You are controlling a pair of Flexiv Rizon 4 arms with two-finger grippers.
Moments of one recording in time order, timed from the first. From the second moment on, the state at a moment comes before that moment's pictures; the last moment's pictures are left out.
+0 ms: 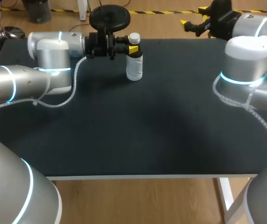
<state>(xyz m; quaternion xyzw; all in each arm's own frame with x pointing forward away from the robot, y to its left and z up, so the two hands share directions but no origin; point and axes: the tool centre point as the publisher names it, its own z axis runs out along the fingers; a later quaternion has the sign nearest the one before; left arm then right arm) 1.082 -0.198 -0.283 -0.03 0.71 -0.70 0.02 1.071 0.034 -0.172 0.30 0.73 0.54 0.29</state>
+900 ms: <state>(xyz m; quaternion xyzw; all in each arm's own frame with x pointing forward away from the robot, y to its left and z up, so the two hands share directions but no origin) 1.082 -0.198 -0.283 -0.03 0.71 -0.70 0.02 1.053 0.163 -0.222 0.31 0.70 0.59 0.26</state>
